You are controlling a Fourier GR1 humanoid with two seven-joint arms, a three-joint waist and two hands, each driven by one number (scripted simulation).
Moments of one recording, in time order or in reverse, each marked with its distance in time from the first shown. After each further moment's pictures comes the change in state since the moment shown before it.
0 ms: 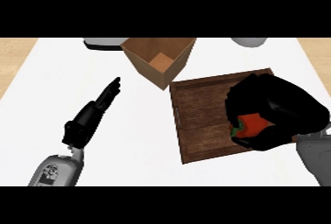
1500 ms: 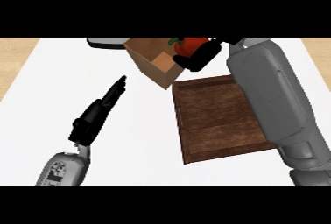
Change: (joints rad) left arm -0.021 -0.066 0.029 0.014 -0.059 -0.040 0.008; right arm -0.617 0.312 -0.160 0.684 0.107 -0.081 0.224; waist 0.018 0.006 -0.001
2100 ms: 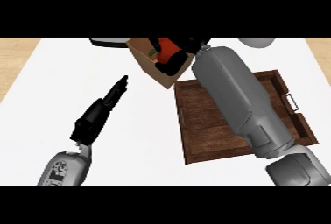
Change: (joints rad) left arm -0.006 -0.011 0.002 0.002 -0.014 -0.009 -0.006; right arm -0.141 0.125 0.025 0.443 0.171 -0.256 -0.108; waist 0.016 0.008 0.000
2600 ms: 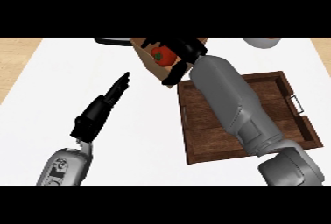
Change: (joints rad) left arm -0.027 -0.004 0.004 -0.006 0.005 -0.014 0.014; right arm -0.050 0.040 -0.095 0.282 -0.058 0.029 -0.029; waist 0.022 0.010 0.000
